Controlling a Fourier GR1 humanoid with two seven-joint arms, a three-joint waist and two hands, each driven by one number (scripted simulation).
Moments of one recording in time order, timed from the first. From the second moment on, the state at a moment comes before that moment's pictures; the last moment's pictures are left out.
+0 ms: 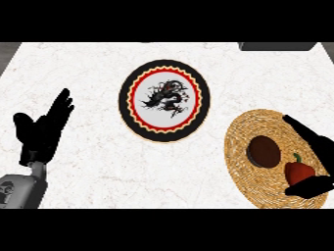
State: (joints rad) left arm -0.17 0.35 -0.10 -1.38 0.20 0.16 0.13; right arm -0.01 -0.57 0.12 -1.50 0.37 0.16 0.03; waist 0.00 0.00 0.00
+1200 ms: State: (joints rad) left arm -0.16 0.26 0.01 -1.40 0.09 0.06 0.15; right arm -0.21 -0.38 0.13 -1.23 0.68 0.27 0.06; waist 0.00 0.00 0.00
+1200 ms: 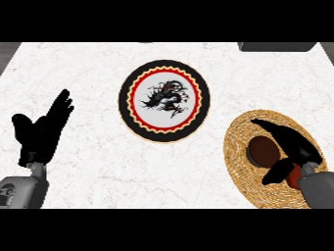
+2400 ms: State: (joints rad) left arm -0.21 0.21 -0.05 -1.42 0.05 0.01 0.18; right arm -0.56 -0.02 0.52 -1.25 0.82 0.04 0.51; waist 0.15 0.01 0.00
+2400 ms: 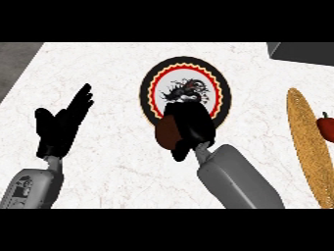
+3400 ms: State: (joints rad) left arm -0.26 0.20 -0.02 -1.37 0.04 0.02 0.18; right arm -1.00 -0.01 0.68 -1.08 1.07 -0.43 1.12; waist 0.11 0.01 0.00
